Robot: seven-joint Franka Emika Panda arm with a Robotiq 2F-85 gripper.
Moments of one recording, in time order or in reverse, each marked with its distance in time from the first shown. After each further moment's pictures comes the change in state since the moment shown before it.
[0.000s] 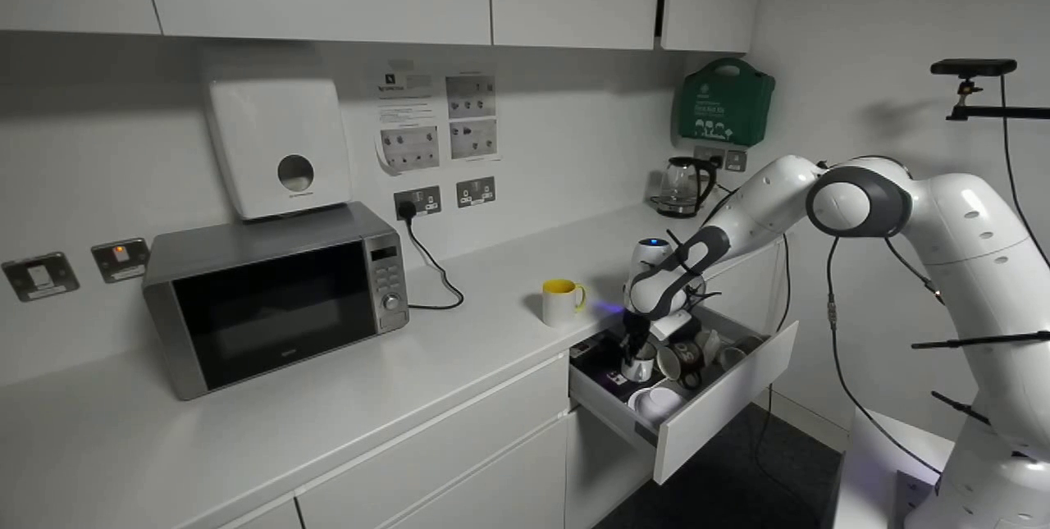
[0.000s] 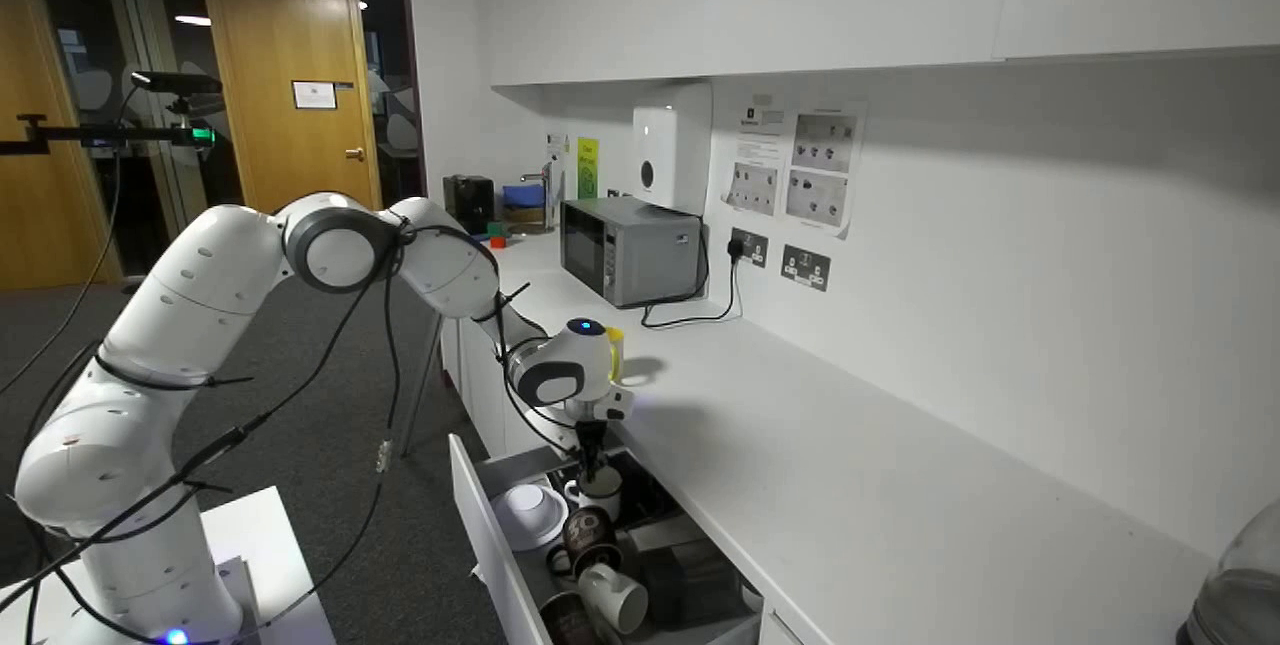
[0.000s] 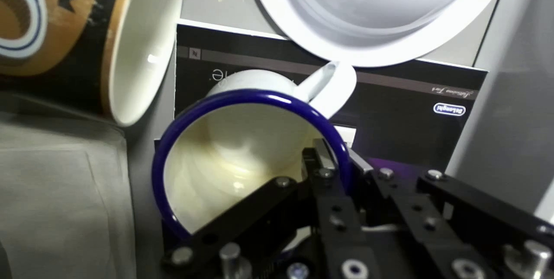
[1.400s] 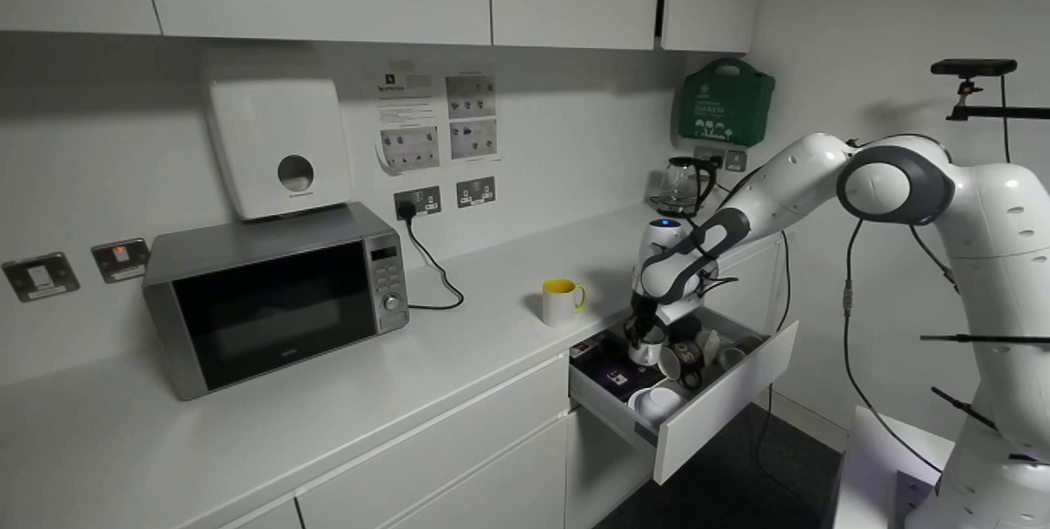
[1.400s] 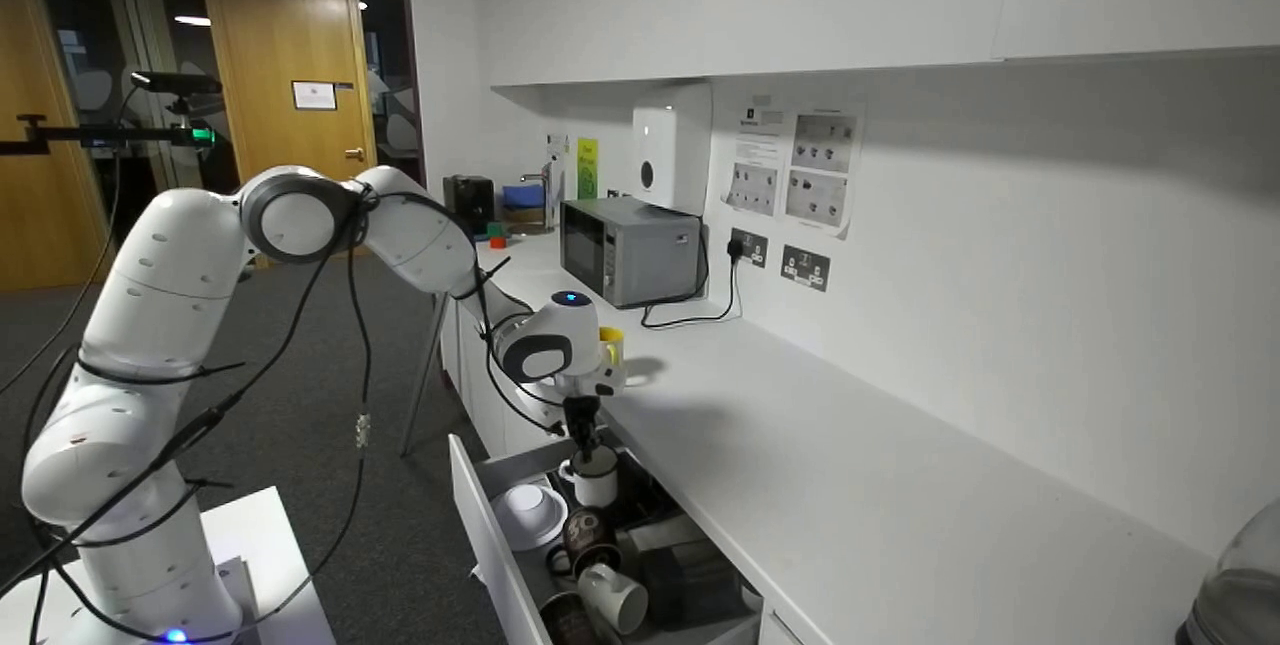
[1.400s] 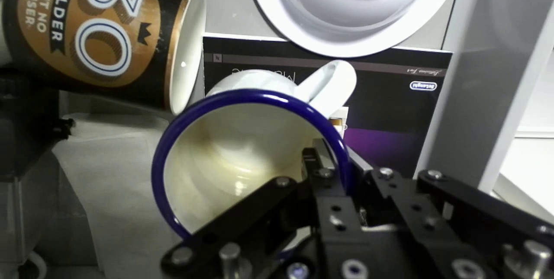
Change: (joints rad) arm 0.051 -0.162 -0.058 -0.114 -0.009 -0.002 0.100
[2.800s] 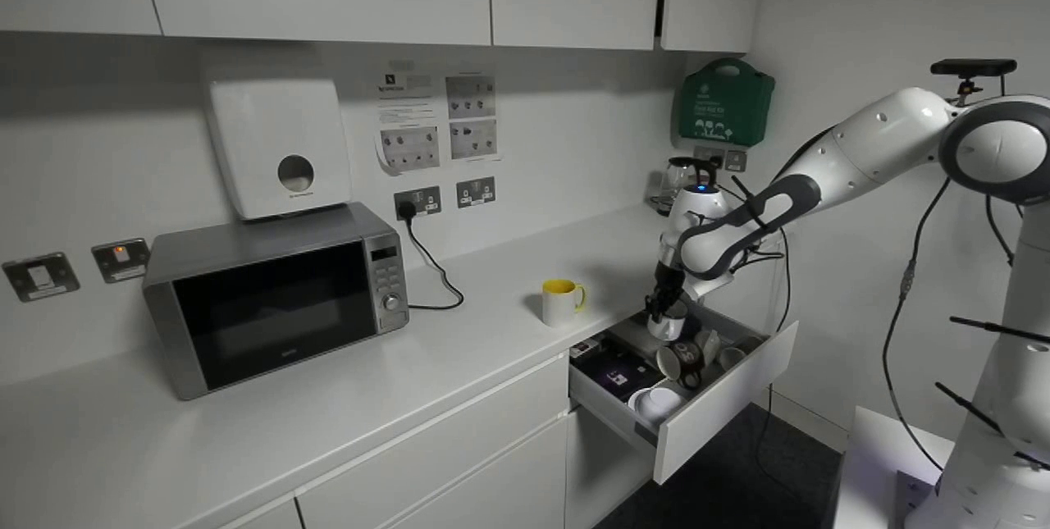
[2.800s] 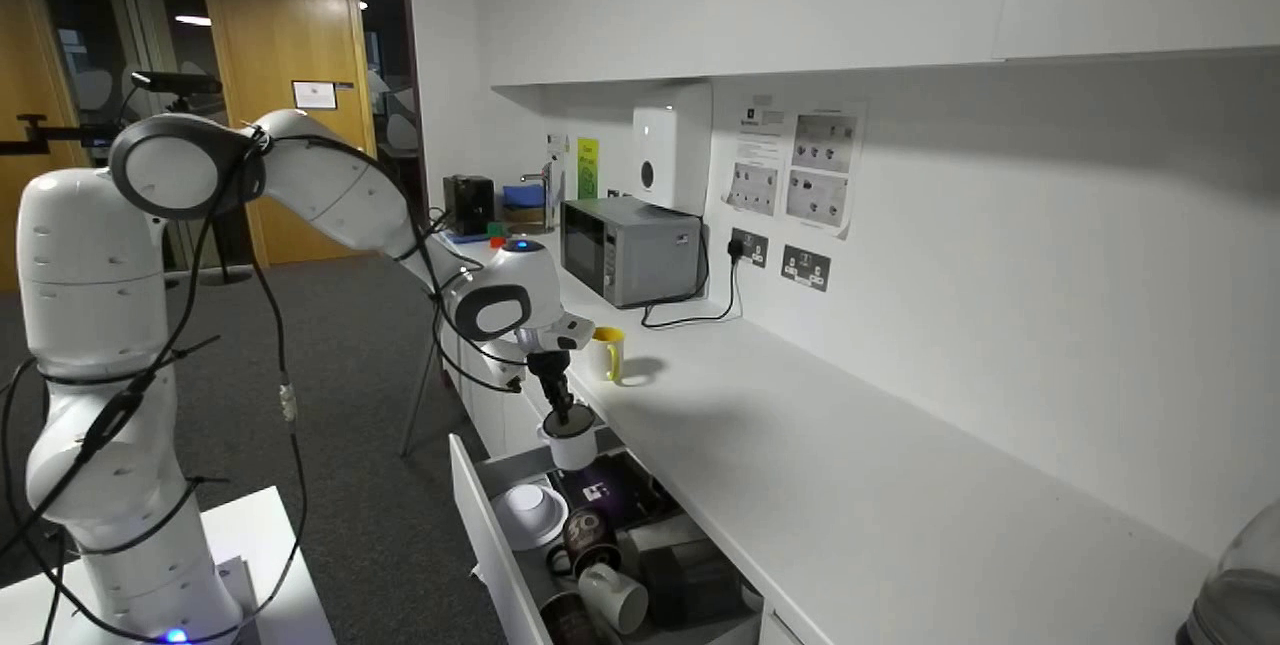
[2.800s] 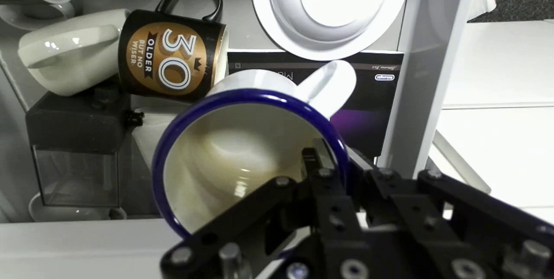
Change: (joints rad) arm 0.034 -0.349 -0.029 -0.249 -0.086 -0.009 0.137
